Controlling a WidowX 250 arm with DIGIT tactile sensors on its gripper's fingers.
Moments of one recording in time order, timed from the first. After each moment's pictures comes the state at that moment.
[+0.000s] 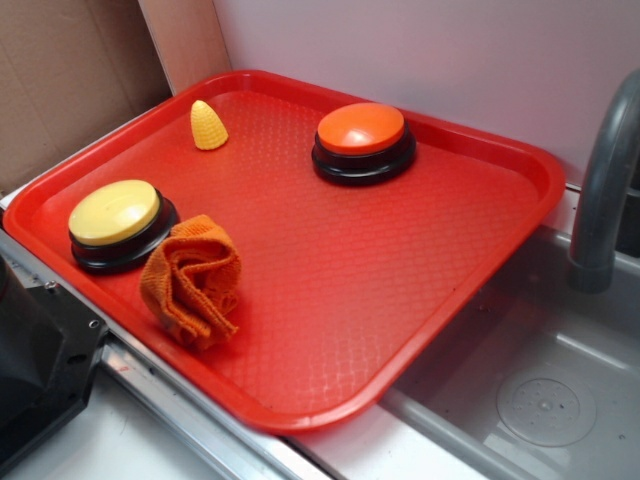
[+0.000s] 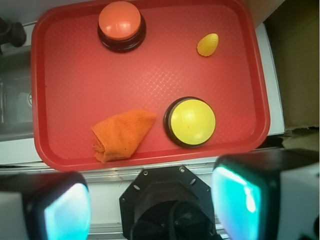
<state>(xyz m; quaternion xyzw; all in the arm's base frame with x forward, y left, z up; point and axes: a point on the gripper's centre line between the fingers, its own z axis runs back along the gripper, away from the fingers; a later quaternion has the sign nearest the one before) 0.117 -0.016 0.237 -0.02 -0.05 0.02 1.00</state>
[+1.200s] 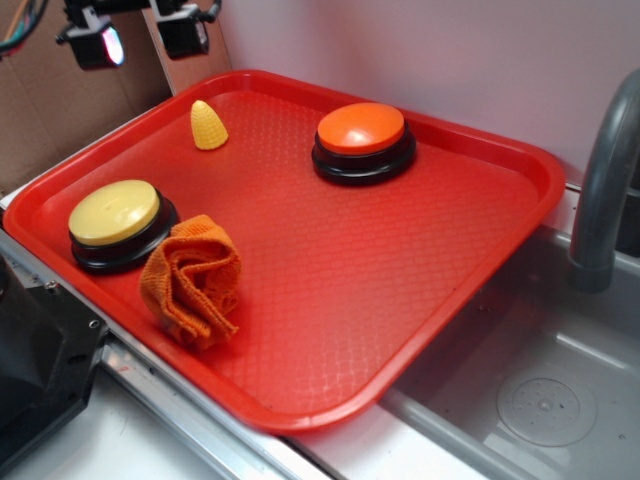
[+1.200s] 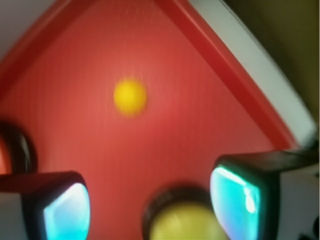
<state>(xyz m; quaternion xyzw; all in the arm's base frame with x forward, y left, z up) 0.242 0.118 0.106 -0.04 0.01 0.38 0.92</state>
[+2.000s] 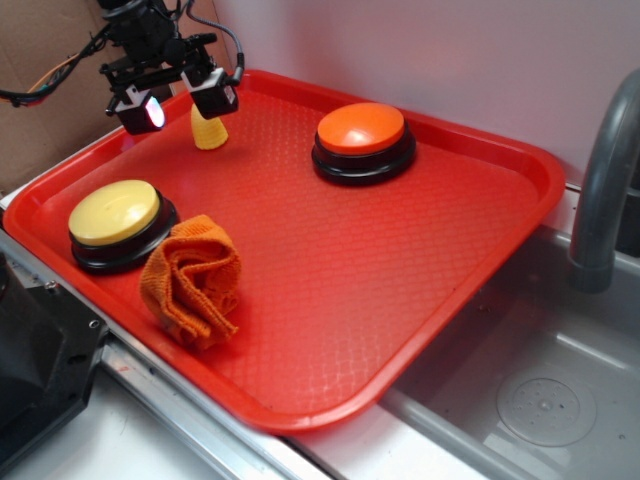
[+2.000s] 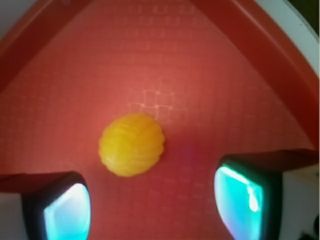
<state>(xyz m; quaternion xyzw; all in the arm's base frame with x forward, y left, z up) 0.257 0.120 0.051 -0.06 -0.06 0.32 0.94</state>
